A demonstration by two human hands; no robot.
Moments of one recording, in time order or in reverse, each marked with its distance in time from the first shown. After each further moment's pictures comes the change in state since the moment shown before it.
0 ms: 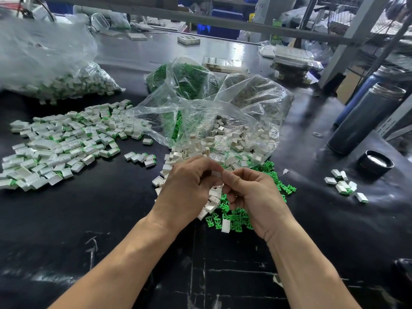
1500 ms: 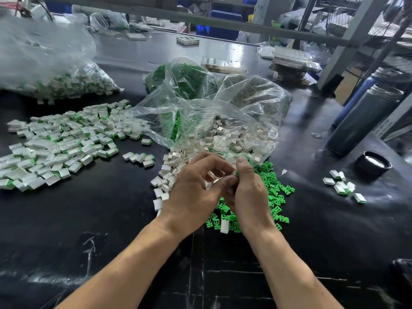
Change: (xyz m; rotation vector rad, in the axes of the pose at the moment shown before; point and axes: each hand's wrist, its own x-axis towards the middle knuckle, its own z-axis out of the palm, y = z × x) left_hand -0.003 0.018 0.008 -0.217 -0.012 0.021; right_hand -0.004 0.007 0.024 -0.053 0.058 -0.209
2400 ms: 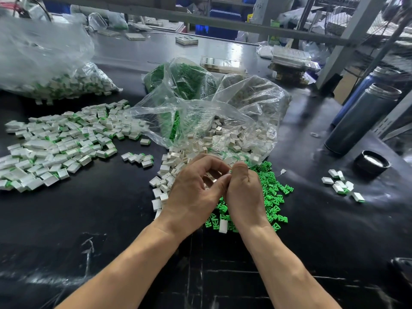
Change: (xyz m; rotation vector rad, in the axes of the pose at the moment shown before) left_hand -0.002 0.004 0.002 -0.010 0.002 -0.096; right_hand 0.014 0.011 0.003 -0.294 0.207 -0.026
